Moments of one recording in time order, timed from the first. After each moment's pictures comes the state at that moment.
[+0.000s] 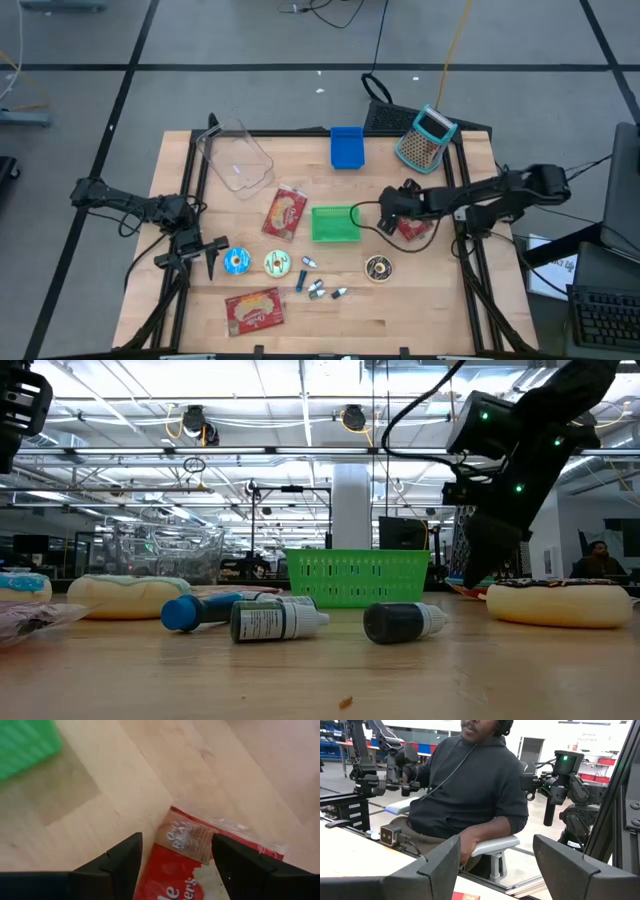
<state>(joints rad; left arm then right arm) -0.25 0.23 0.02 0.29 0.99 -0.16 -0.05 1.36 0.57 -0.35 0.39 0.45</state>
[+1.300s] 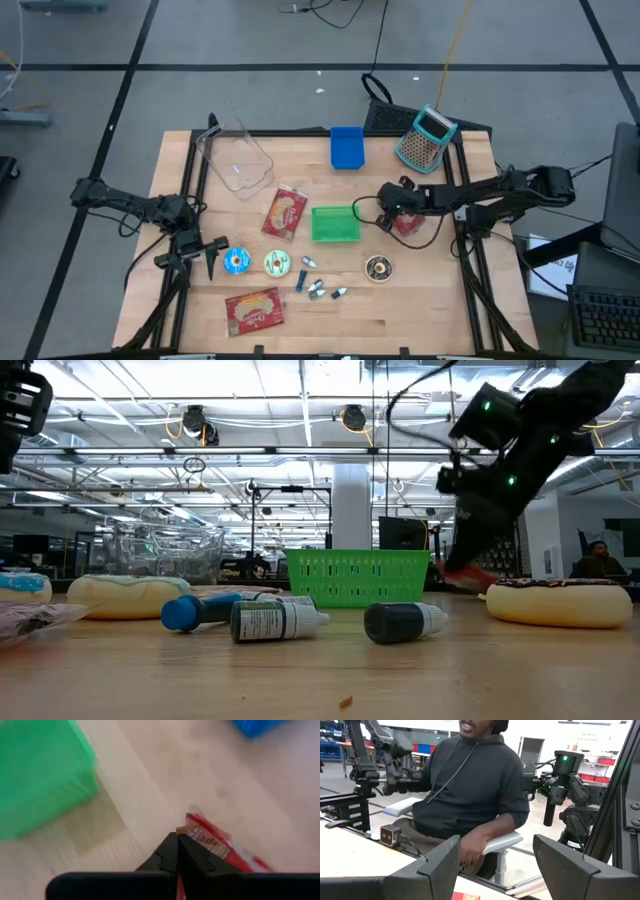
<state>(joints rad) -0.25 0.23 0.02 0.29 0.98 -0.16 -0.10 1.27 0.51 -0.12 0.28 0.33</state>
